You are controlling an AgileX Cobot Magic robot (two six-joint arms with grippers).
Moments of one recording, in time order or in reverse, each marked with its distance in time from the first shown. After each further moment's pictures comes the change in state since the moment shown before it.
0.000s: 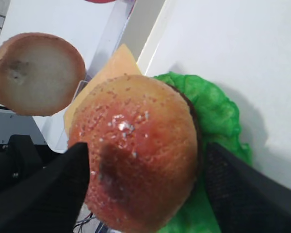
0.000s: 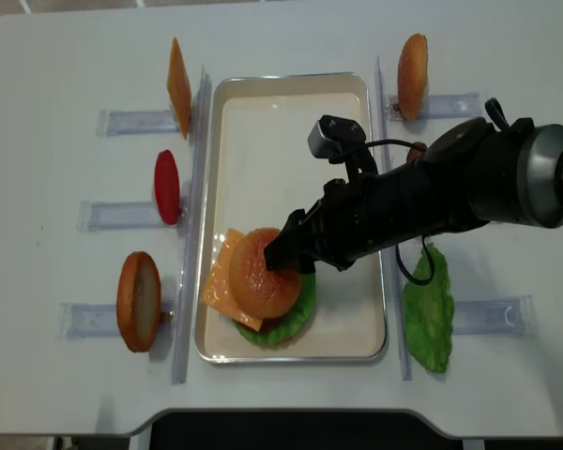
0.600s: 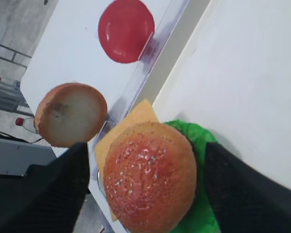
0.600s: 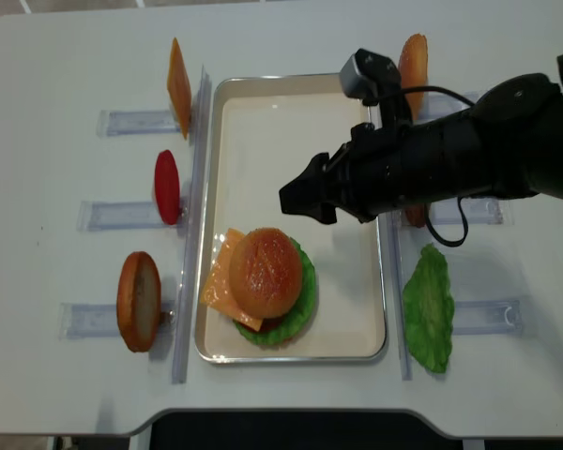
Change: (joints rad) left arm 0.000 0.000 0.000 0.000 0.000 0.000; right arm -0.093 -0.168 0.000 -0.052 0.010 0.038
